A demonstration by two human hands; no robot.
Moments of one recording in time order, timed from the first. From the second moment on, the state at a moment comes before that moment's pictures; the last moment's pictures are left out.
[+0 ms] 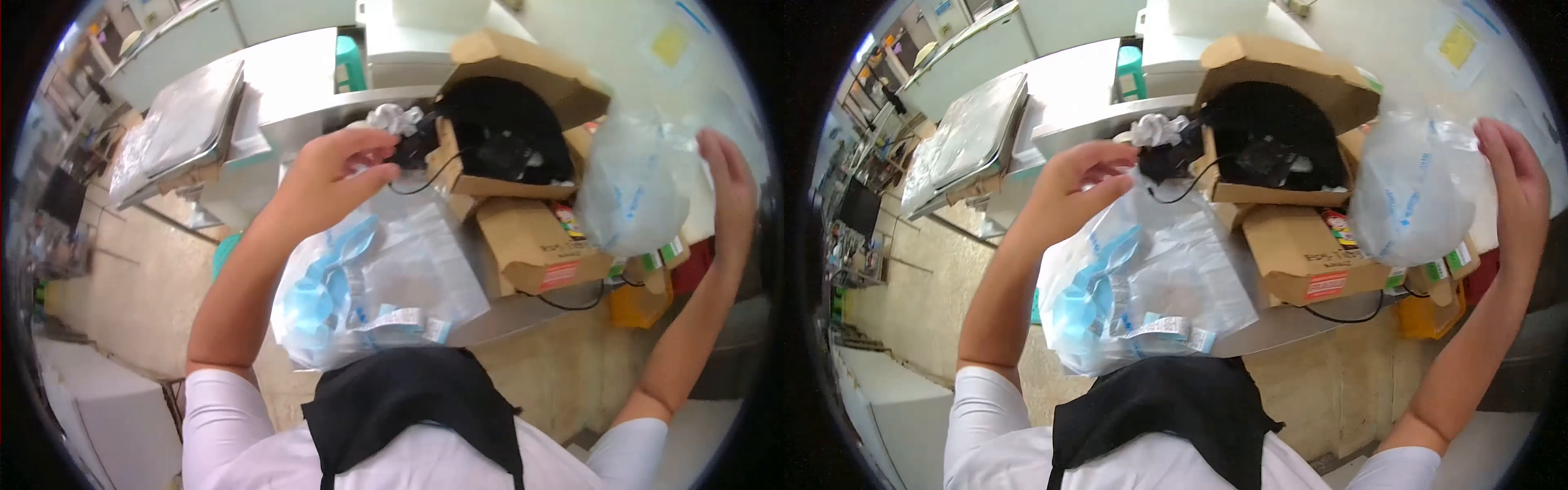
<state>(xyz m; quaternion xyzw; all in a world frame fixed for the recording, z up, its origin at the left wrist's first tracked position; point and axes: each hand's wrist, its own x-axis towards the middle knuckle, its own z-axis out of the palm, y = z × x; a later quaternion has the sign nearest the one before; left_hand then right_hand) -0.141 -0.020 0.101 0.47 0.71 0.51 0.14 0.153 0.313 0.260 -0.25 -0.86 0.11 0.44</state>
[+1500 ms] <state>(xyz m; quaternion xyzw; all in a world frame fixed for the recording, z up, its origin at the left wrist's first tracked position) -0.066 -0.149 -0.035 0.23 0.63 0.62 0.41 0.009 0.072 -0.021 -0.17 -0.60 0.76 -0.20</state>
